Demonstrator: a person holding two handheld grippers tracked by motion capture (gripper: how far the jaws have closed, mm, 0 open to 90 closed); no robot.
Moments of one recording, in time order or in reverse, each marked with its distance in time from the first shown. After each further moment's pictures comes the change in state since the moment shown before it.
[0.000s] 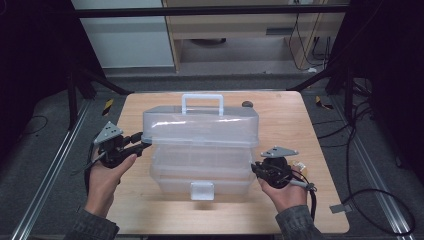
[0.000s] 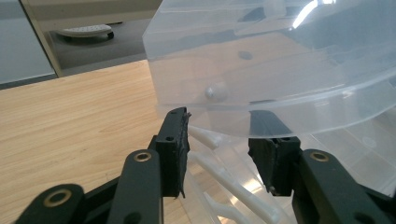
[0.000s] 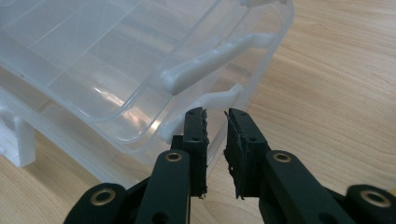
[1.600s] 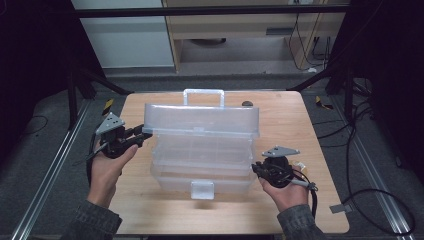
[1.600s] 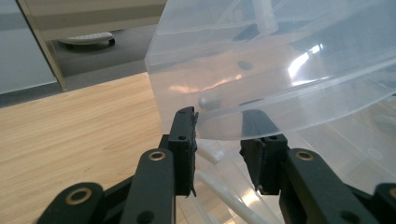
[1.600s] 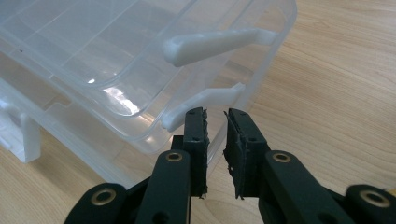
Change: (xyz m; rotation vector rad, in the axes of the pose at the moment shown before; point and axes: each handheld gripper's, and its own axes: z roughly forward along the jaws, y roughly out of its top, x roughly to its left) left arm 0.004 0.020 0.009 -0.012 0.003 0.017; right arm -0.003 0.000 -0.001 0.004 0.014 0.007
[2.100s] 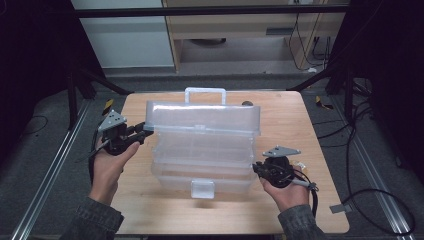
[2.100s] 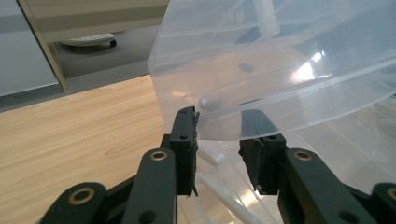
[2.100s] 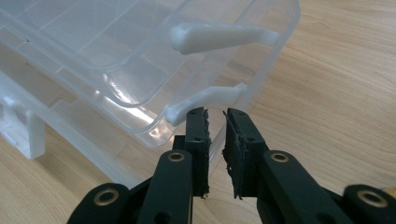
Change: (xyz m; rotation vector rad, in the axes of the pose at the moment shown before) left arm 0.000 0.005 0.005 0.000 0.007 0.003; right arm -0.001 0.000 -0.002 -0.002 0.005 0.000
